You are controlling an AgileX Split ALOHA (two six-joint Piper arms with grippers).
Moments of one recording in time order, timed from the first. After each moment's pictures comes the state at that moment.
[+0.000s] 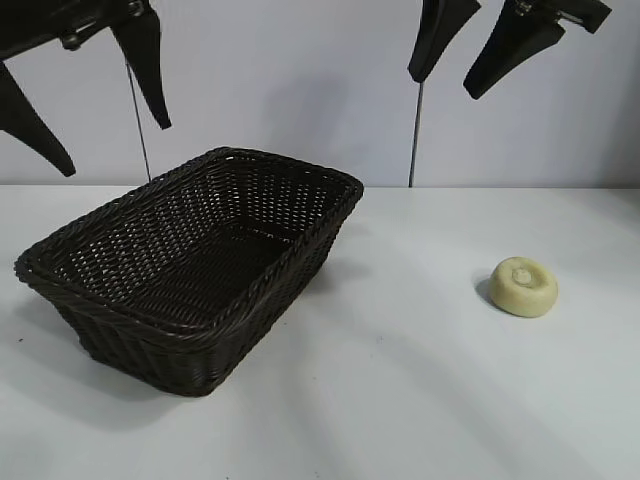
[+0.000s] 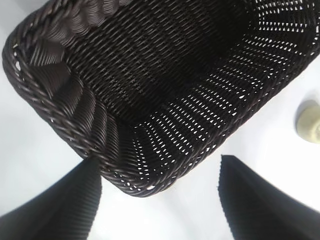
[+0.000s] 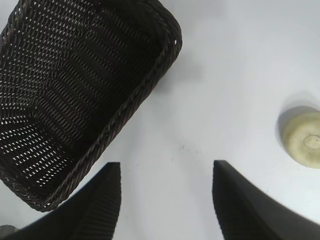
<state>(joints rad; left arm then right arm) -0.53 1.58 -1.33 -0.04 1.03 -0.99 0.27 1.78 -1.69 0.25 1.15 0.01</state>
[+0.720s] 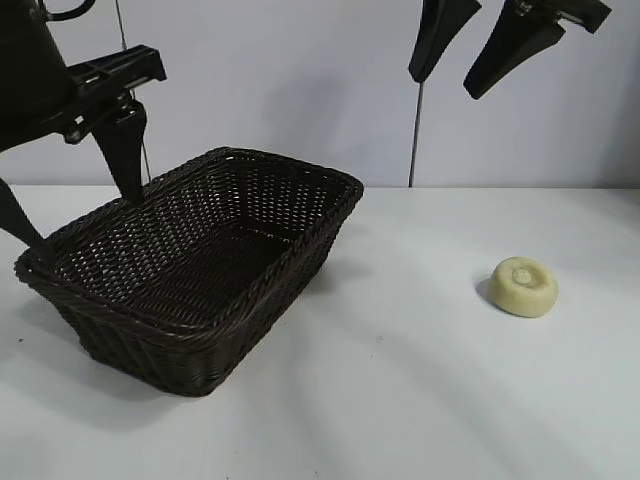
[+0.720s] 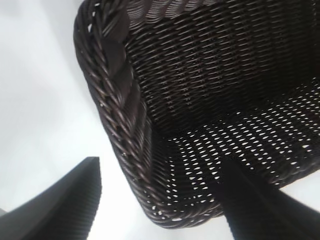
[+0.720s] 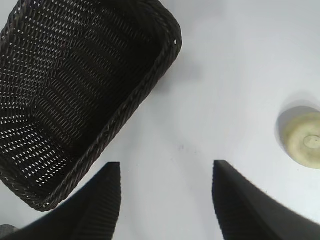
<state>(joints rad) -0.53 1.58 -1.15 0.01 0.94 -1.31 0.27 1.78 -1.69 0.25 1.16 0.01</state>
